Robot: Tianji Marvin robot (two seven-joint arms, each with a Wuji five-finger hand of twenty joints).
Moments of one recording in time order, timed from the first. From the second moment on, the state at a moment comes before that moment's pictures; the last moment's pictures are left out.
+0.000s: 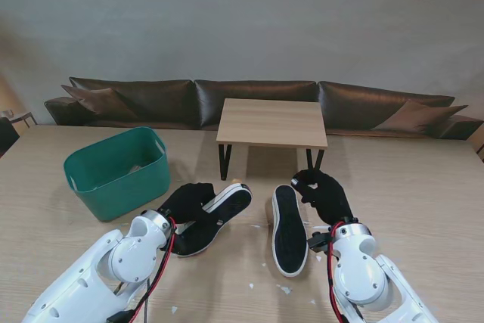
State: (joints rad) left arm 1.47 -1.12 -1.08 -1.51 0.48 -0.08 0.02; right arm -1.66 -1.19 1.23 -1.69 -0.28 0.06 -0.29; left_hand 0.85 -0.79 0.63 -0.23 0.67 0.35 1.12 0.84 1.15 0.28 0.32 1.15 1.15 0.34 0.57 0.76 0.73 0.36 1.37 0.60; right_hand 0.20 -0.39 0.99 -0.12 0.59 0.13 0.63 0.47 0.70 0.14 0.61 0.48 0.88 0.25 0.53 0.50 0.51 0.35 0.98 0.61
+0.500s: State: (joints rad) left arm 1.47 -1.13 -1.08 -1.52 0.55 -0.23 0.14; right arm -1.50 -1.17 1.12 -1.68 -0.25 0.11 -0.10; left_hand 0.86 -0.84 0.63 -0.23 0.72 0.30 1.10 0.83 1.17 0.25 0.30 1.09 1.15 0.34 0.54 0.76 0.71 0.36 1.36 0.62; right_hand 0.29 -0.56 0.92 -0.12 0.22 0.02 0.56 0.47 0.29 0.14 0.57 0.40 0.63 0.23 0.40 0.43 0.50 0.34 0.91 0.61
